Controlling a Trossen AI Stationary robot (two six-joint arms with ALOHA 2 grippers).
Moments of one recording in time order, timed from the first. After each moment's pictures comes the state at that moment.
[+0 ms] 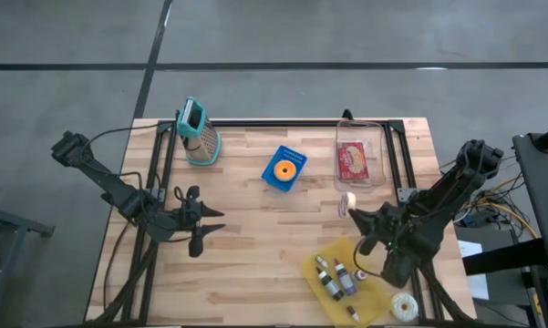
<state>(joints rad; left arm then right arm) -0.64 0.93 0.63 -0.29 -0.68 -0.46 0.93 1.32 0.71 -0.74 1.56 1.94</state>
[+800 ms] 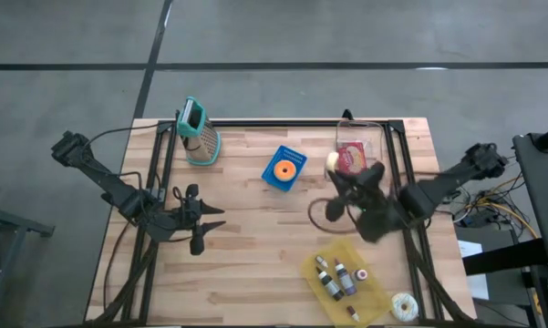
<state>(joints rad) -0.64 0.93 0.63 -0.29 -0.73 -0.44 0.51 1.32 1.28 -0.75 1.25 0.93</state>
